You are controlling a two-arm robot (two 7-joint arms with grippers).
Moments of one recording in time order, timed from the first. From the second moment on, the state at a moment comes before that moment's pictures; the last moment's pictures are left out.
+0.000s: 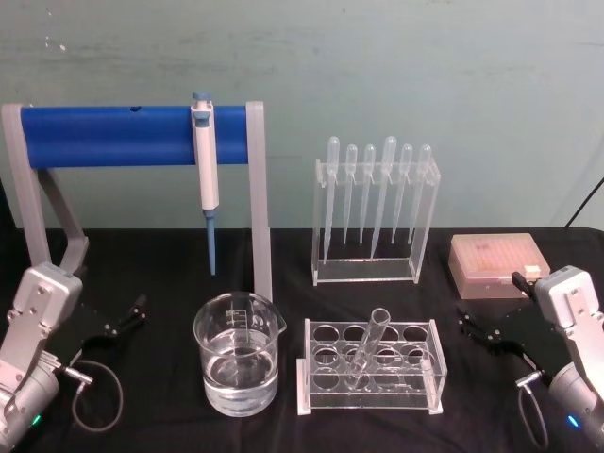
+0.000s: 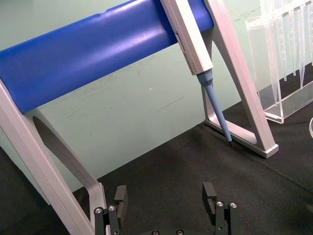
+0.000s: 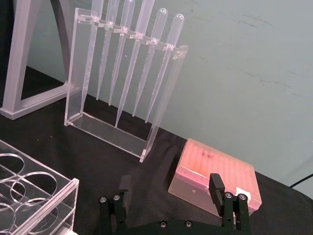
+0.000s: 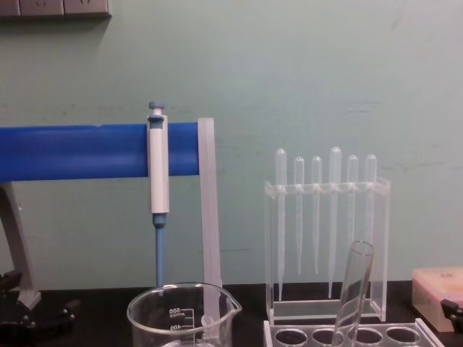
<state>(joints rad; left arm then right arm) -0.20 0.60 0.45 -1.41 -0.25 -0.12 0.03 0.20 0.60 -0.45 -1.41 0.25 -0.12 -0.03</state>
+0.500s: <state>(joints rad) -0.20 0.60 0.45 -1.41 -0.25 -0.12 0.03 0.20 0.60 -0.45 -1.41 0.25 -0.12 -0.03</state>
